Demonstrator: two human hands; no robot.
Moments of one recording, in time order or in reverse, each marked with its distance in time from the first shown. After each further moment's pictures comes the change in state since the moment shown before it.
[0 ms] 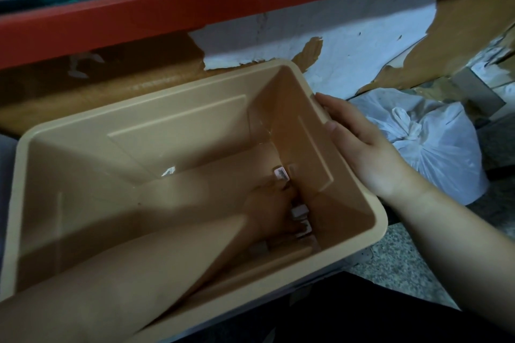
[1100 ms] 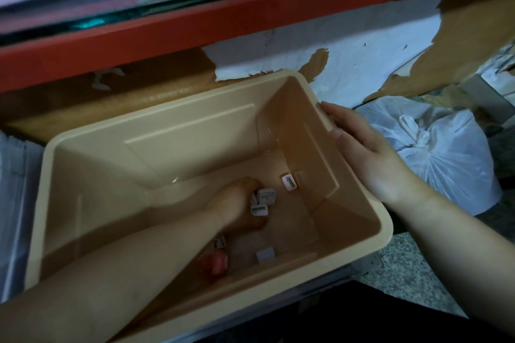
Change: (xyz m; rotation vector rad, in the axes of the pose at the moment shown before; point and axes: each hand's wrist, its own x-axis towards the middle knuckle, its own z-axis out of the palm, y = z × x) left_hand -0.021 -0.052 -0.023 -0.138 0.055 -0.178; right_hand 0.001 0.003 0.000 -0.010 0.009 0.000
